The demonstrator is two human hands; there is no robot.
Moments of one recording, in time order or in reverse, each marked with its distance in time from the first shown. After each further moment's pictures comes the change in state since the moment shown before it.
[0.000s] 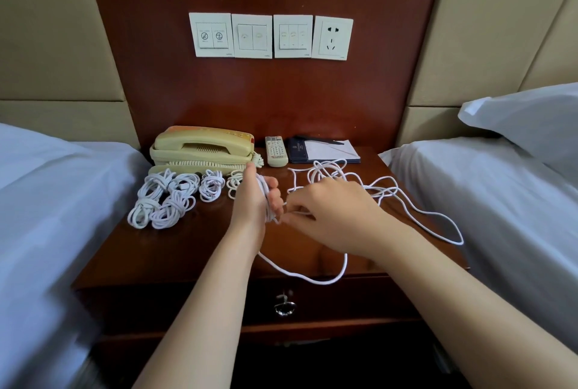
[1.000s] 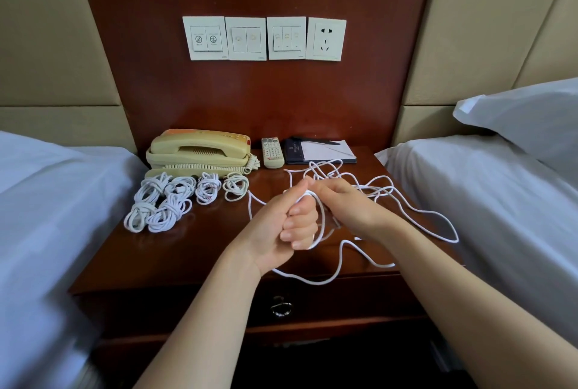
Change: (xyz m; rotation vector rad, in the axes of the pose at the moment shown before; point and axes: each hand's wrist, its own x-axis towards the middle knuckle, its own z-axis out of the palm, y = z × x) left_hand -0.036 -0.013 0.007 0.023 -0.618 -0.112; right_hand 0.002 0.049 0.036 1.215 -0.019 0.313
